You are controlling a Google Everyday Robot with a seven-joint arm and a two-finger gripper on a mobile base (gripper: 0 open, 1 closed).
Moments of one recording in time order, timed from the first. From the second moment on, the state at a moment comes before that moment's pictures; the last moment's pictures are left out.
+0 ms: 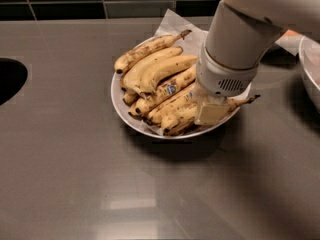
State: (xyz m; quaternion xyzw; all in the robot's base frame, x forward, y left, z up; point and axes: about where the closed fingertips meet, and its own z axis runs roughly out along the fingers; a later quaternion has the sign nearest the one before) arm 0.441 -0.092 0.913 -0.69 0.71 -0.02 0.11
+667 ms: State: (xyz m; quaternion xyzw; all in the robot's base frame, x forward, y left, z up) arm 0.440 -0.092 0.916 -0.69 0.71 -0.02 0.12
